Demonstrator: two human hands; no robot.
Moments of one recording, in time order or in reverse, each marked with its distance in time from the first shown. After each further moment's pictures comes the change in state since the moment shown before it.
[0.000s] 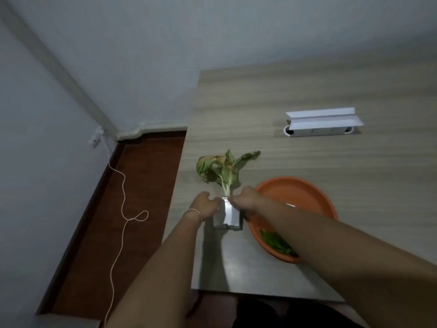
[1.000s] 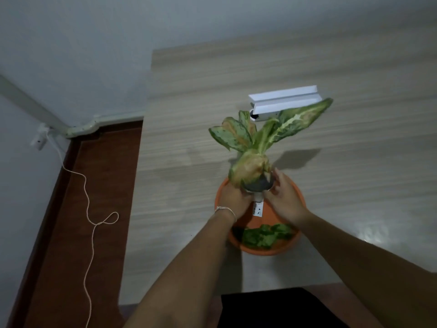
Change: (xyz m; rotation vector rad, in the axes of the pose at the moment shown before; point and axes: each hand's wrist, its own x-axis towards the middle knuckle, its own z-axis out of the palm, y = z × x) left_hand -0.007 0.091 0.136 -0.023 -0.093 0.414; right_hand -0.007 0.147 -0.089 0.361 0.377 -0.267
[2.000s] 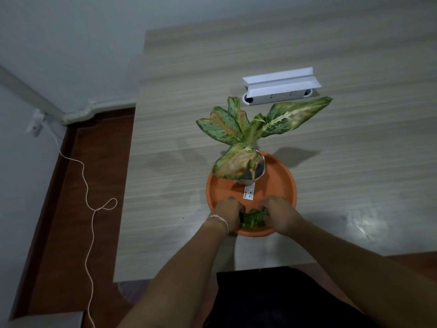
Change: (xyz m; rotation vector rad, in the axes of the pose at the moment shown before) left_hand -0.040 -0.047 0.034 0.661 -0.422 0.143; right_hand -0.038 0.065 -0.005 -0.934 -0.378 -0.072
